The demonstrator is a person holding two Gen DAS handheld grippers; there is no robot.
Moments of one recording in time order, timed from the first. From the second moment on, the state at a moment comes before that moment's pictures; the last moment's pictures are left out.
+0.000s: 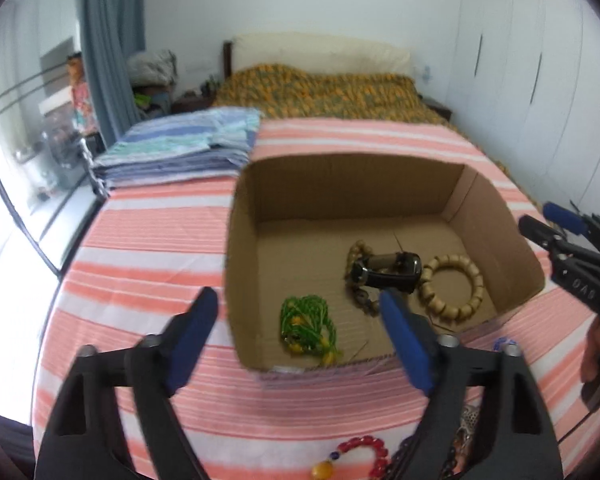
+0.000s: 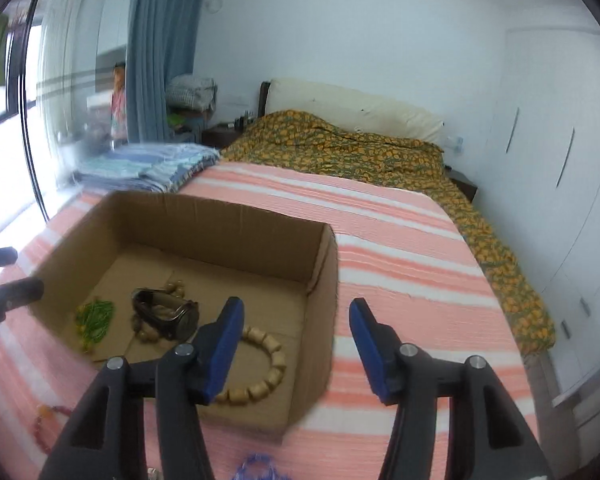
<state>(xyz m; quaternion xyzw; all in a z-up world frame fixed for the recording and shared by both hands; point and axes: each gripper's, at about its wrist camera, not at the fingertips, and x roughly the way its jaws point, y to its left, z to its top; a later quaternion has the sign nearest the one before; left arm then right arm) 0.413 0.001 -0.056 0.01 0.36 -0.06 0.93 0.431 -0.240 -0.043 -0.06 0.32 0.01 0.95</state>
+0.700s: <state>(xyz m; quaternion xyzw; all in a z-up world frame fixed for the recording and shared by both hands) 0.216 0.082 -0.094 0.04 0.38 0.01 0.92 0.184 -0.244 -0.114 -0.03 0.34 0.04 0.94</state>
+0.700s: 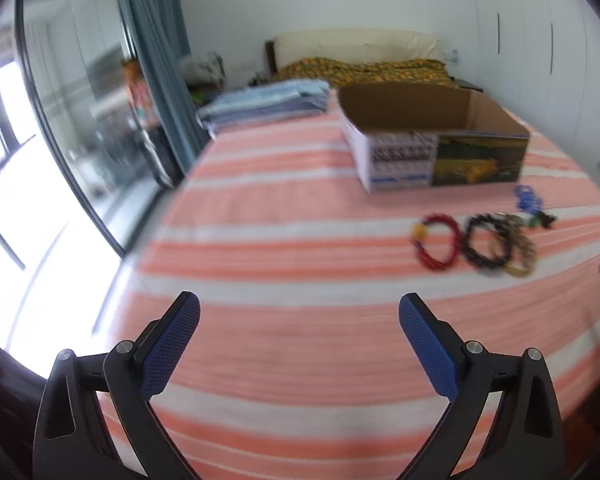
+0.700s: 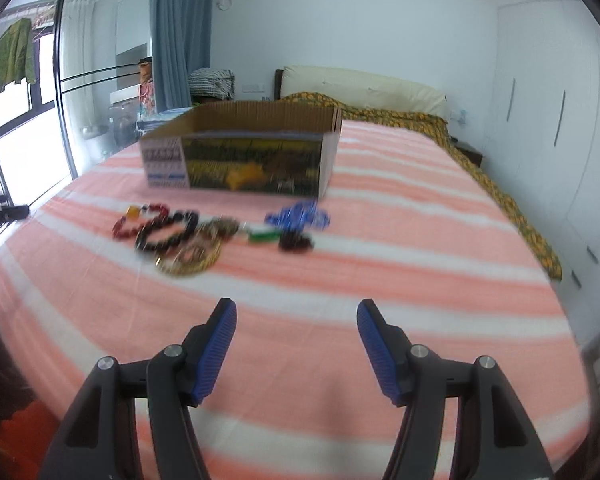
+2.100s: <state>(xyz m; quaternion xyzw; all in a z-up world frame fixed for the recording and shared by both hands) 0.227 0.025 -0.162 0.02 0.44 -0.02 0.90 0.177 -0.230 -0.154 -0.02 0.35 0.02 0.93</state>
